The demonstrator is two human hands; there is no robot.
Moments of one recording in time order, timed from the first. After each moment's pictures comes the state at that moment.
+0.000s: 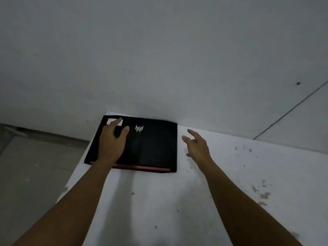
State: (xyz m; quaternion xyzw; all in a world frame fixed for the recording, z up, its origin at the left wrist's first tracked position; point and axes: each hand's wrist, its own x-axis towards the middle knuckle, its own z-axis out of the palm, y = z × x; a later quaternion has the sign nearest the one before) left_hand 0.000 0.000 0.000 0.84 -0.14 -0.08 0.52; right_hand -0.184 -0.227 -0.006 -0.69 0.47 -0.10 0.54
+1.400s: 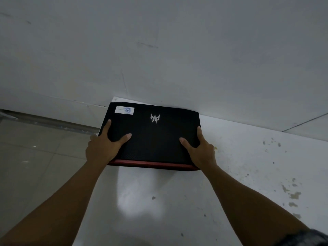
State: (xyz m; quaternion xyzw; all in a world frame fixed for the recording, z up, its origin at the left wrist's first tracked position) left_hand 0.098 0.053 -0.075 0.95 -0.07 -0.24 0.19; right_hand -0.116 -0.190 -0.078 -0.79 0.50 0.04 0.36
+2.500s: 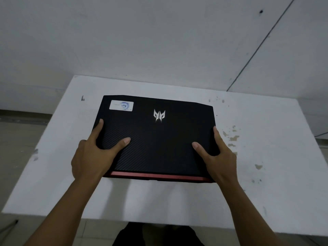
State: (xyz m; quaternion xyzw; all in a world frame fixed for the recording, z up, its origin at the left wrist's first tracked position) left_hand -0.207 0.049 0.012 0.94 -0.12 -0.15 0.30; right_hand -0.446 -0.177 -0.002 -0.75 0.52 -0.15 0.39
